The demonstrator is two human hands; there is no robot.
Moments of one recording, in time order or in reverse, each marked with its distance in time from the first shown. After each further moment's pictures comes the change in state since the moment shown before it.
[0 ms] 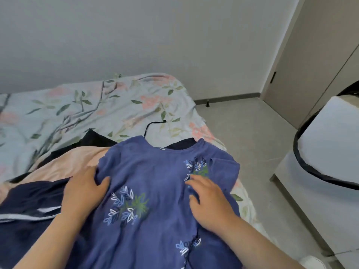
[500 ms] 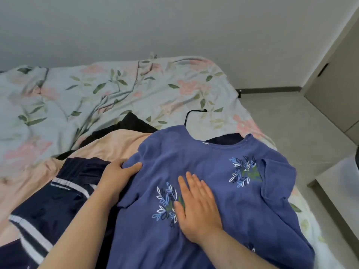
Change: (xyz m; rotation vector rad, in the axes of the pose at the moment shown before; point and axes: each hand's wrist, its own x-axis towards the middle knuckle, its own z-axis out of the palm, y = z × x) left_hand 0.022 -0.048 -0.002 -0.856 -0.287 -0.393; right_hand 0.032 -0.085 0.124 -0.319 -0.104 -0.096
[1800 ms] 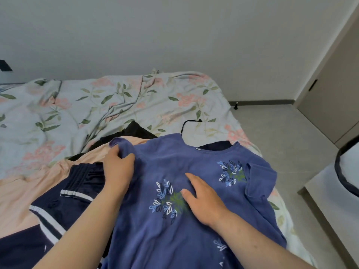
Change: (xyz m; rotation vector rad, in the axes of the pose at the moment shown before) left_hand -0.032 0.040 0.012 -0.062 0.431 0.282; right_hand -0.001 0.025 -0.055 0.527 -0.175 0.152
